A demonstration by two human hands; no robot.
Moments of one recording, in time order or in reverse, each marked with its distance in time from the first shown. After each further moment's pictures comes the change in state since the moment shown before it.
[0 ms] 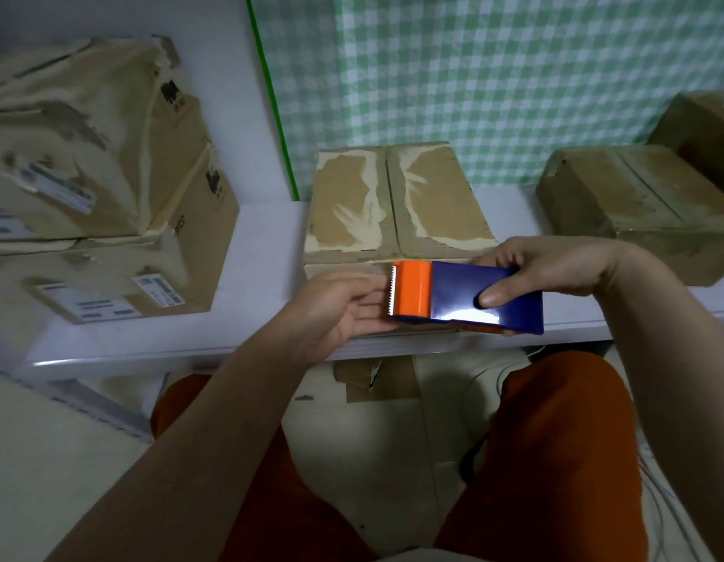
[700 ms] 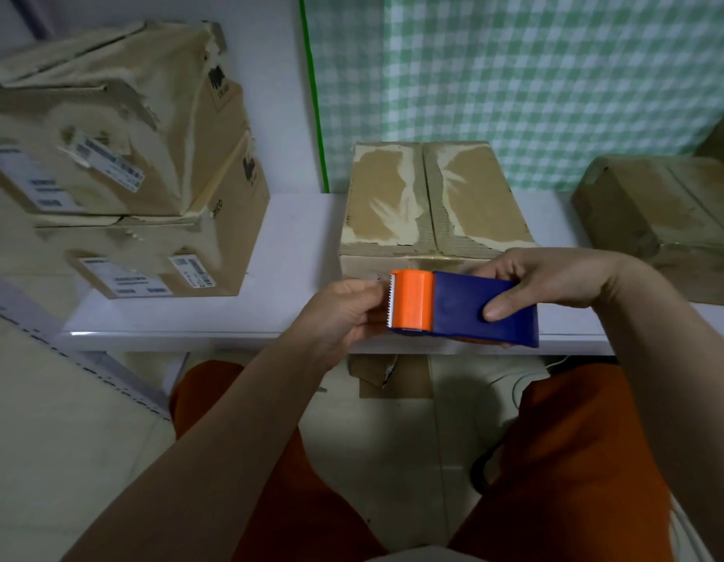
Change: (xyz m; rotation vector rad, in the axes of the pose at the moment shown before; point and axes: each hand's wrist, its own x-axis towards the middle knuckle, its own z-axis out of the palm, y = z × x) left_hand 0.003 -0.027 -0.033 -0.029 0.118 0.070; right_hand 0.036 -0.010 0.019 -0.042 -0.108 -0.070
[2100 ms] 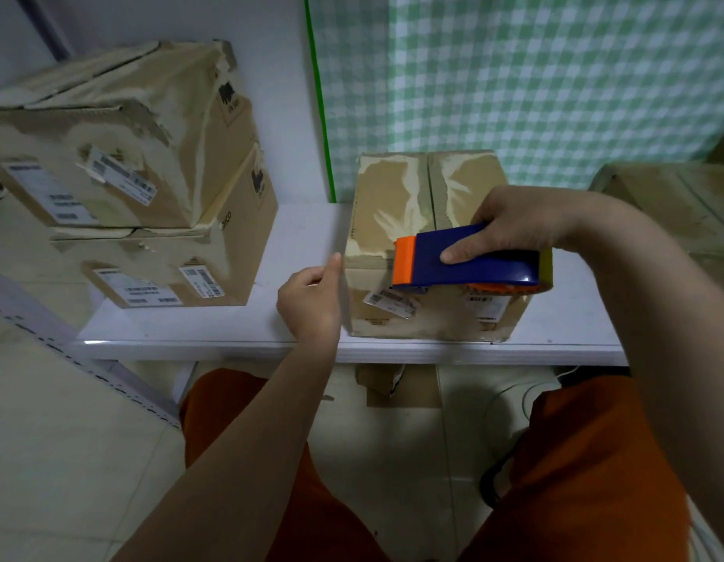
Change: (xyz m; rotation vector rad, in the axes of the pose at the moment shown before) left_hand 0.041 -0.007 -0.018 0.258 0.886 0.427; right_hand 0.019 -0.089 -0.001 -0.504 0.455 0.337
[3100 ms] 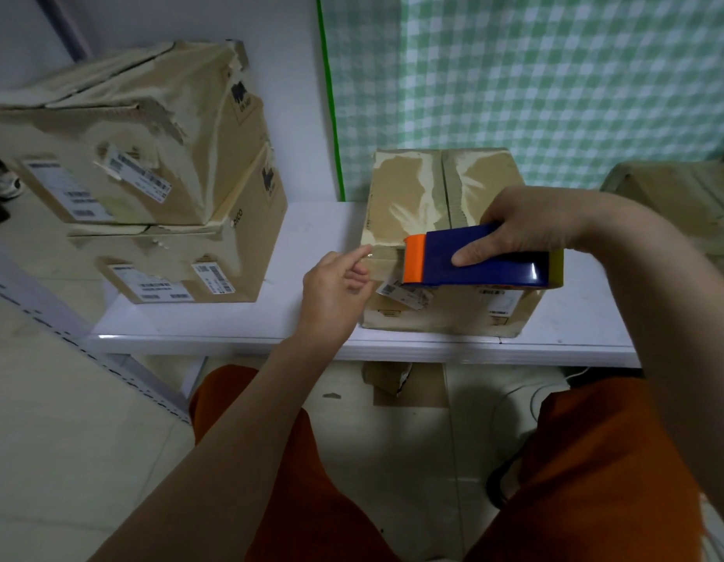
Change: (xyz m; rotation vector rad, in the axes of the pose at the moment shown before) left_hand 0.008 -0.003 -0.015 0.216 -0.430 0.592; right_hand -0.002 -0.002 0.002 -0.034 -0.023 -0.012
